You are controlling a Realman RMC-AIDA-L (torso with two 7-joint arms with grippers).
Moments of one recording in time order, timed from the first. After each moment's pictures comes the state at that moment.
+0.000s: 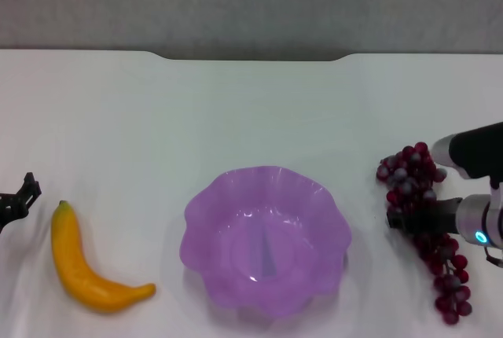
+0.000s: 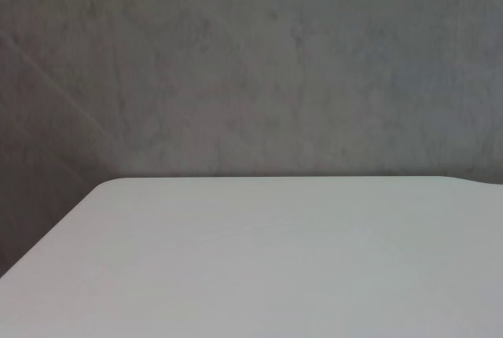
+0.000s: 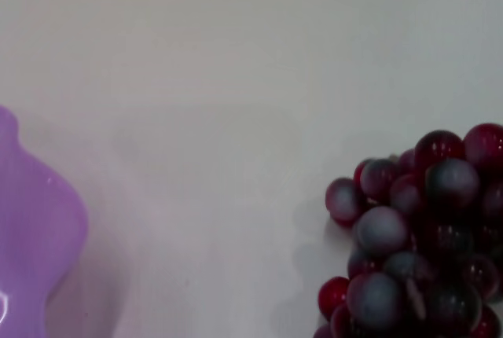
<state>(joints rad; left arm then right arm) -0.42 -2.04 -1.08 -0.21 2.23 0.71 -0.01 0.50 2.01 1.42 0.76 -2.33 0.47 -0.43</state>
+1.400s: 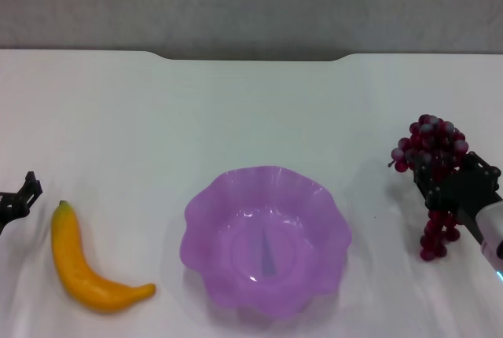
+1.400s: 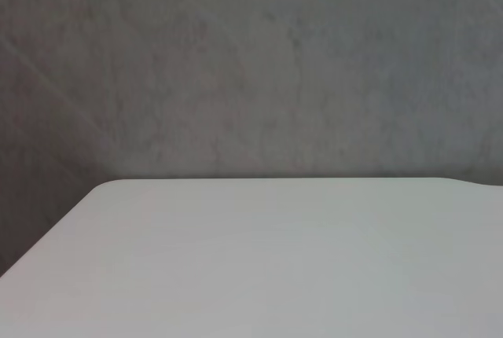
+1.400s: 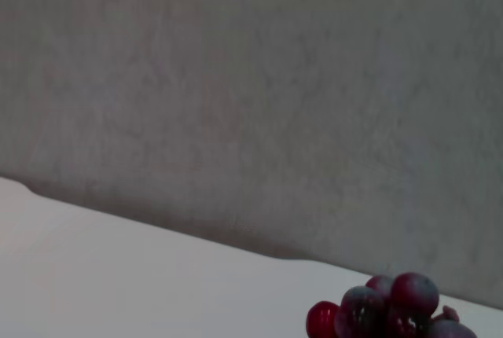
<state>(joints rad) -0.42 -2.04 -1.08 -0.21 2.23 0.71 -0.01 0.31 2.01 0.84 0.58 -2.29 -0.73 -0.25</state>
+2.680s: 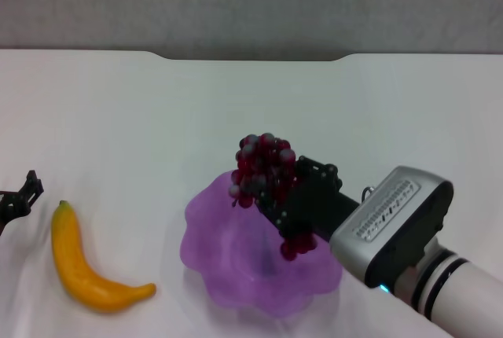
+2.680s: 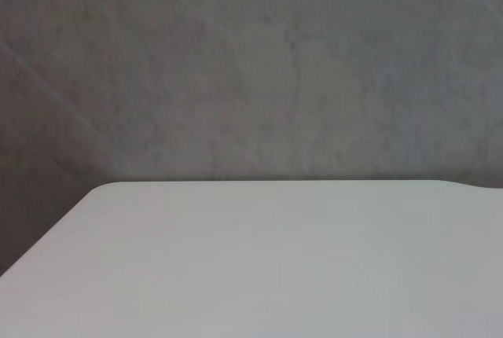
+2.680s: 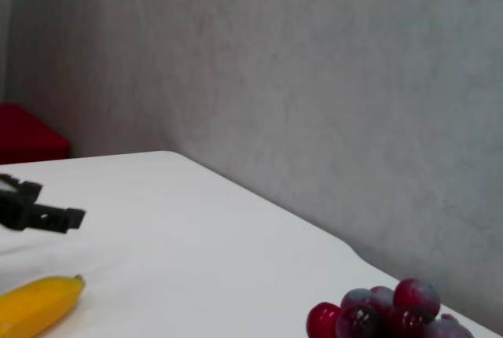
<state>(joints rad) -0.42 -2.04 -1.08 -0.22 2.23 0.71 -0.01 0.25 2.00 0.81 1.14 -2.68 -0.24 -0.25</state>
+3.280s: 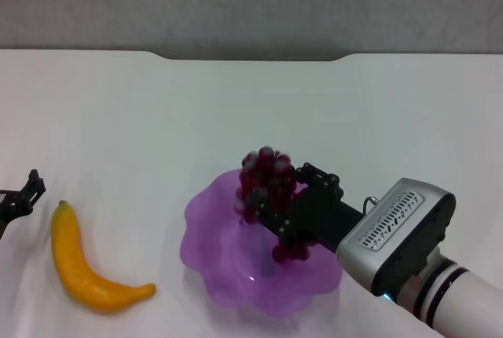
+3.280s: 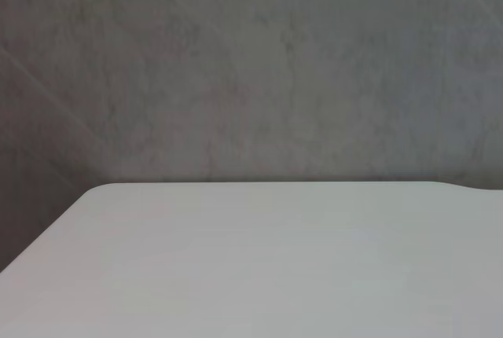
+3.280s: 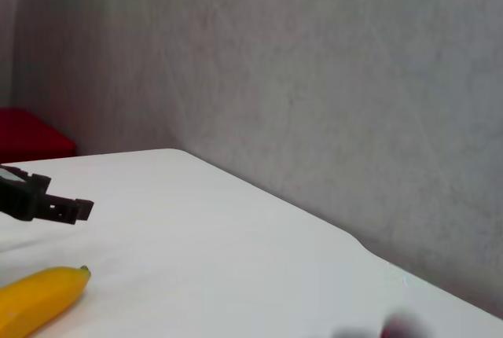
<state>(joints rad) -0.43 -2.04 -1.07 -0.22 2.23 0.71 -0.01 0.29 2.00 0.77 1.02 -2.68 -0.35 -0.18</state>
